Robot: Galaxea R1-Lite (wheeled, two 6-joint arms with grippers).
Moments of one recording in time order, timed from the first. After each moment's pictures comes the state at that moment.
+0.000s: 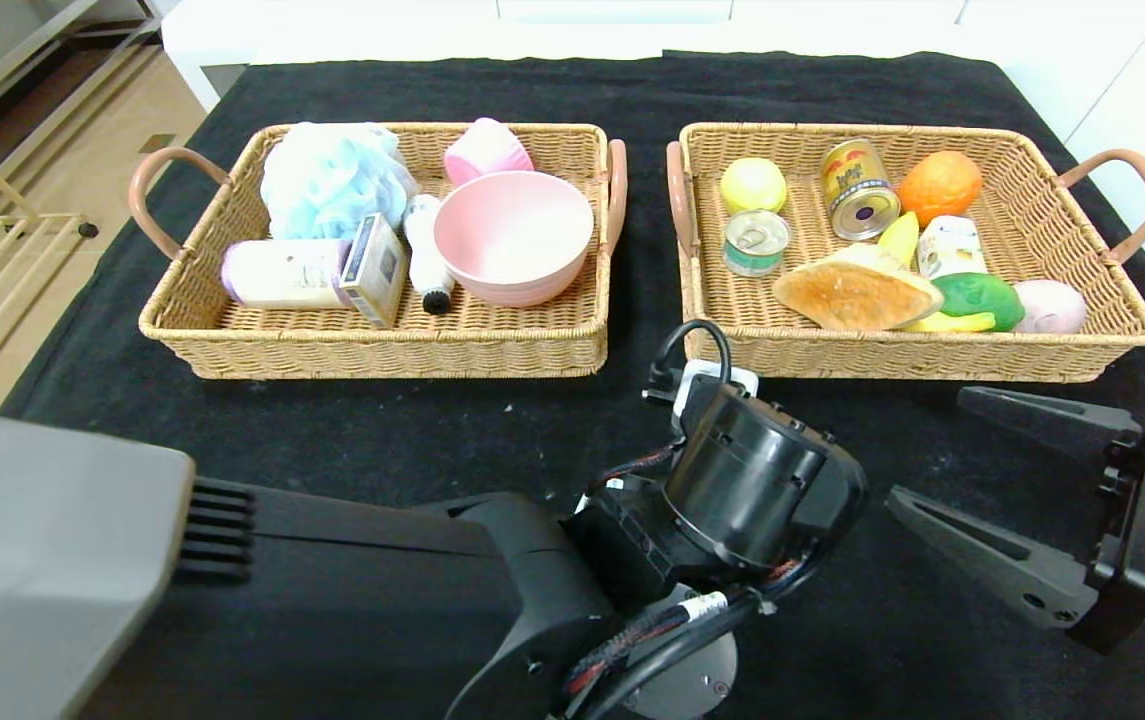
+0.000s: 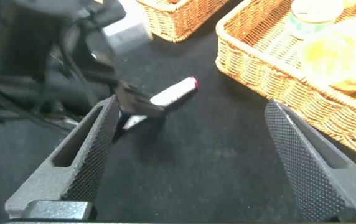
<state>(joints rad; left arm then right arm) -1.04 1.99 -1.33 -0.12 0.69 -0.29 0.44 1.22 -0.42 -0.82 0.32 -0.14</state>
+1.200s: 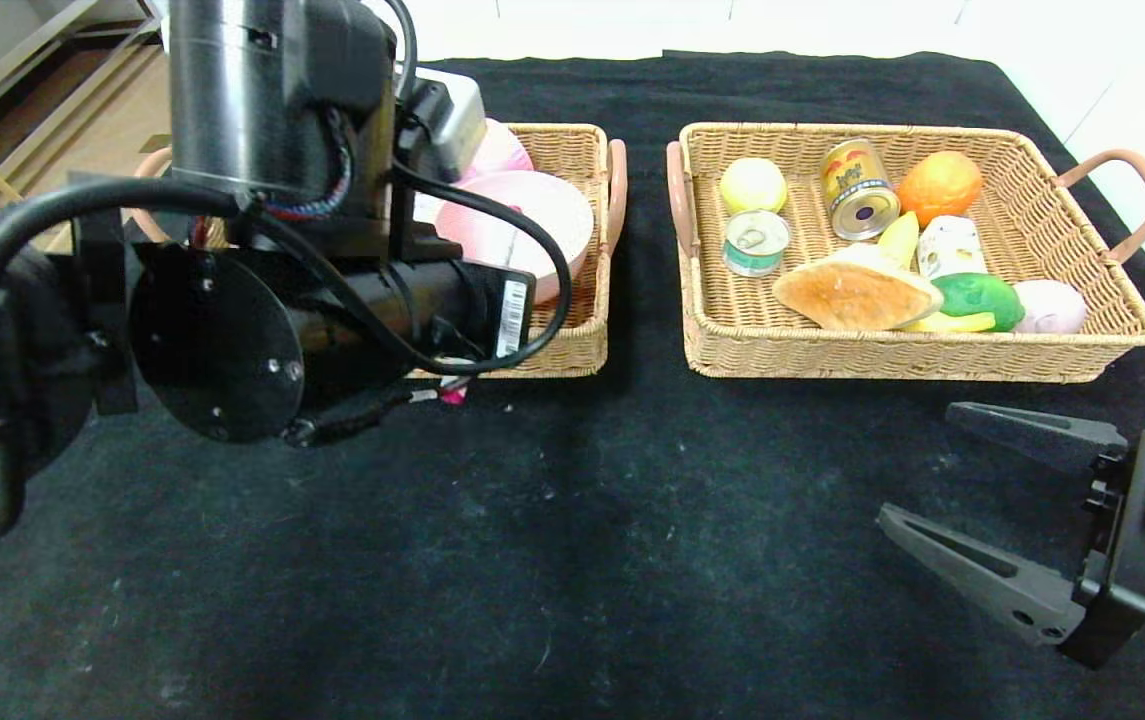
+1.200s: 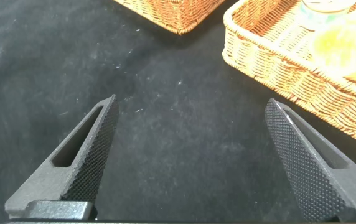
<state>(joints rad) -0.71 1.64 -1.37 -0.01 0.56 0.00 0.45 1.24 -0.41 -0.82 0.32 -0.15</state>
